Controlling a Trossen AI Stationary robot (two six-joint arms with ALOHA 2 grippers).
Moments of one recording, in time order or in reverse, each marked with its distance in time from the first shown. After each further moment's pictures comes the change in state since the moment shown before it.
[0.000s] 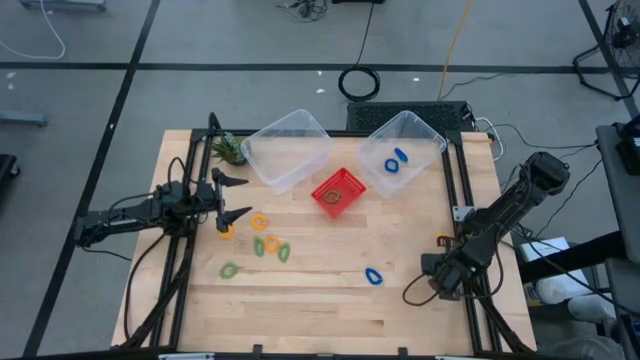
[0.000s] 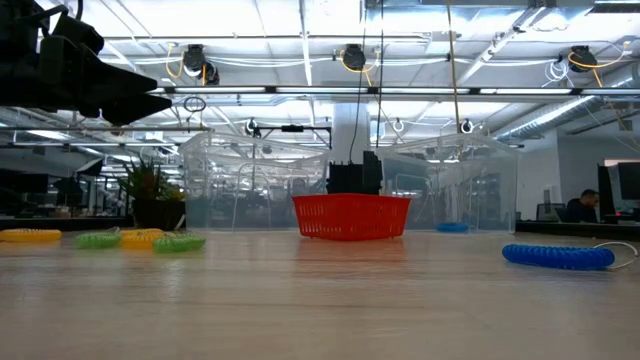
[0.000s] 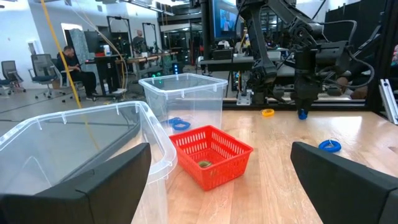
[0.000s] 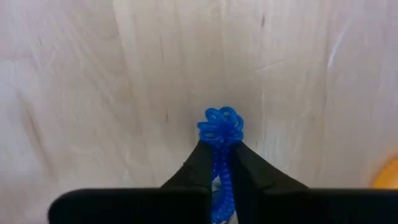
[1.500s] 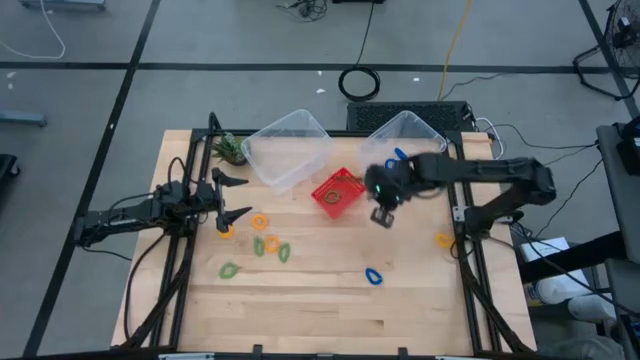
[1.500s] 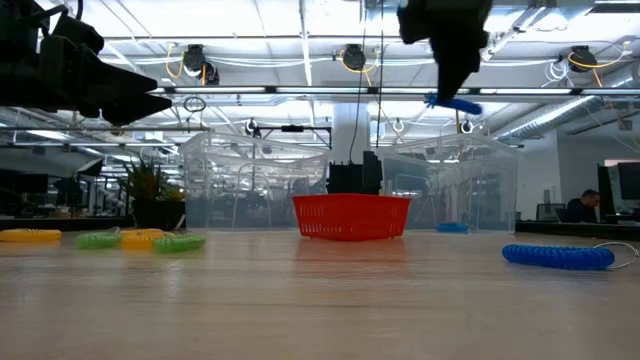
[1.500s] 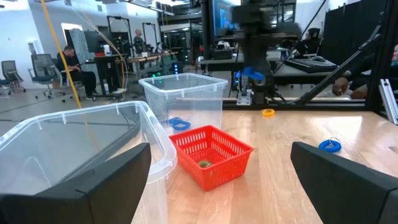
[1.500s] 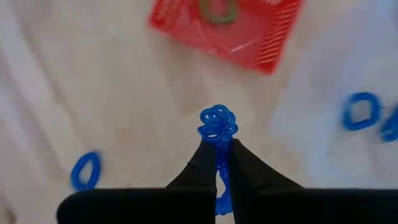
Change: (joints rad) left arm 0.000 0.000 0.000 0.000 0.000 0.000; right arm -0.914 0.211 0.867 -0.440 0.163 -0.622
